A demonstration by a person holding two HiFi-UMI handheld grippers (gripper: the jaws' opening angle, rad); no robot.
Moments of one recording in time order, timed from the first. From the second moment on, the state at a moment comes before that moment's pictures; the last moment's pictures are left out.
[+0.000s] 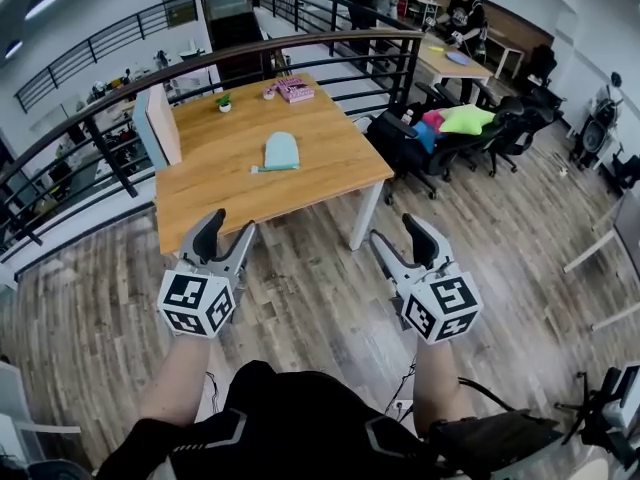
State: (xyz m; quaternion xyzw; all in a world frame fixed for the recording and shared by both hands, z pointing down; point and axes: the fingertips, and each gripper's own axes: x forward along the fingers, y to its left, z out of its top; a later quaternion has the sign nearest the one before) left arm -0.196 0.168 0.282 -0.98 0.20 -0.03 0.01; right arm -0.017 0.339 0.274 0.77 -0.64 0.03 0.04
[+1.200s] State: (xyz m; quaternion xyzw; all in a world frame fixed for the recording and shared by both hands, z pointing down) left arm -0.060 -0.056 0.295 -0.99 0.17 -0.02 0.01; right arm 0.102 0.116 0.281 0.78 -0.62 0.04 0.07
